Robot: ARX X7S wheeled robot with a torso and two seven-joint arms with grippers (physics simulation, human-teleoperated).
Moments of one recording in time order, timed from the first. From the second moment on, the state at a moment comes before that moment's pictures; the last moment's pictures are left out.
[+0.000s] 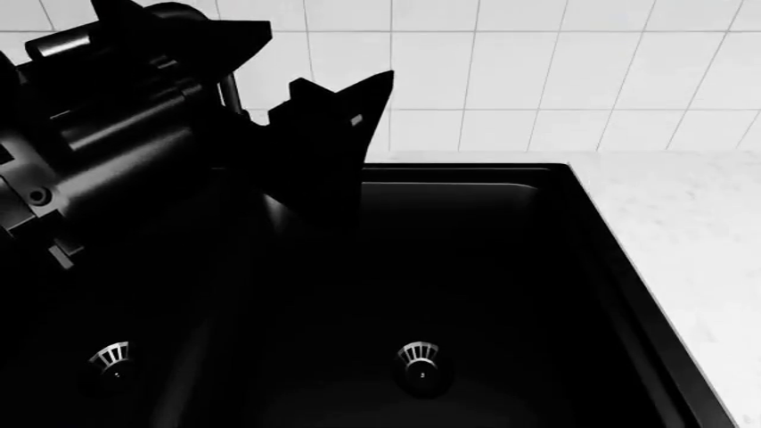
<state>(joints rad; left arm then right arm) -1.46 -0.59 0.32 0.50 -2.17 -1.10 -1.07 1.97 0.77 -0.51 -0.49 1.54 1.18 0.84</state>
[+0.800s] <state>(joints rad) -1.50 -0.60 0.35 0.49 -2.18 -1.09 -1.06 2.29 0.45 -0.77 0.28 1.01 1.08 0.27</state>
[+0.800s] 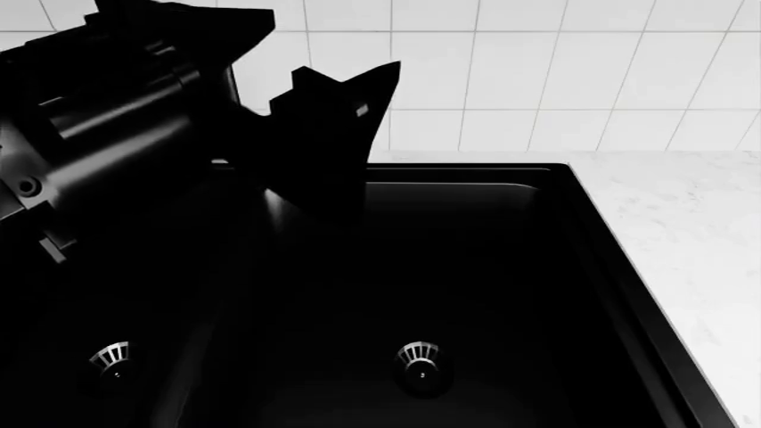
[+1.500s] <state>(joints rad) -1.51 -0.61 0.36 0.50 -2.18 -1.08 -1.06 2.35 0.03 -0.22 0.95 -0.43 1.15 -0.56</state>
